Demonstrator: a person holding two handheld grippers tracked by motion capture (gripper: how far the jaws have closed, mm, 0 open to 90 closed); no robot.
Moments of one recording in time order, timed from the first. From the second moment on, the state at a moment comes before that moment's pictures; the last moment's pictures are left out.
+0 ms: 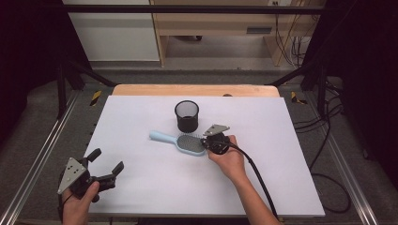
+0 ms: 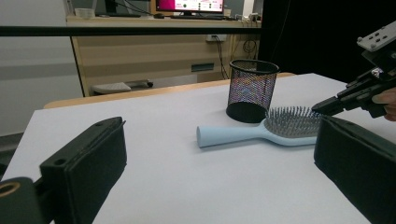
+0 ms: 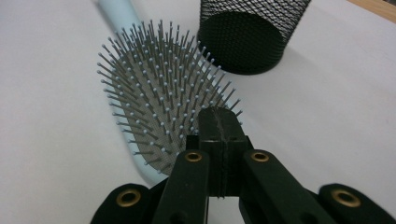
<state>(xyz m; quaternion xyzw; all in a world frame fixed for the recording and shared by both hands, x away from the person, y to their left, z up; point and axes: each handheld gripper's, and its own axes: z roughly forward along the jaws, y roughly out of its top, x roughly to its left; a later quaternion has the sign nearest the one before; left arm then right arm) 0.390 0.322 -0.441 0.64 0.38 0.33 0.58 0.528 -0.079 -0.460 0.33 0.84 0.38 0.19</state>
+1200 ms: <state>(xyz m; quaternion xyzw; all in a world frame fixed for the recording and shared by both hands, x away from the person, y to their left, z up) 0.390 0.322 -0.441 0.65 0.38 0.32 0.57 0.518 -0.041 -0.460 0.29 0.86 0.39 0.18</state>
